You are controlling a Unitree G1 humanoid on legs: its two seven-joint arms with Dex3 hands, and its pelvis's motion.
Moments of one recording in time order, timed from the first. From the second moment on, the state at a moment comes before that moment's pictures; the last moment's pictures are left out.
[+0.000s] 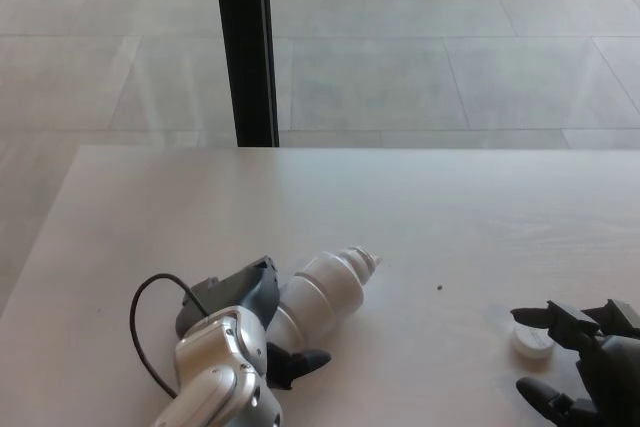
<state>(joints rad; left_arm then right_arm) -0.47 0.17 -0.56 0.18 0.64 0.96 -0.22 -0.05 -0.44 0.20 0.35 -0.65 -0.29 -0.45</state>
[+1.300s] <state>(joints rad) -0.36 0.03 0.43 -0.04 0.25 0.83 -0.20 -0.05 -0.45 0.08 0.32 -0.65 -0.33 -0.51</state>
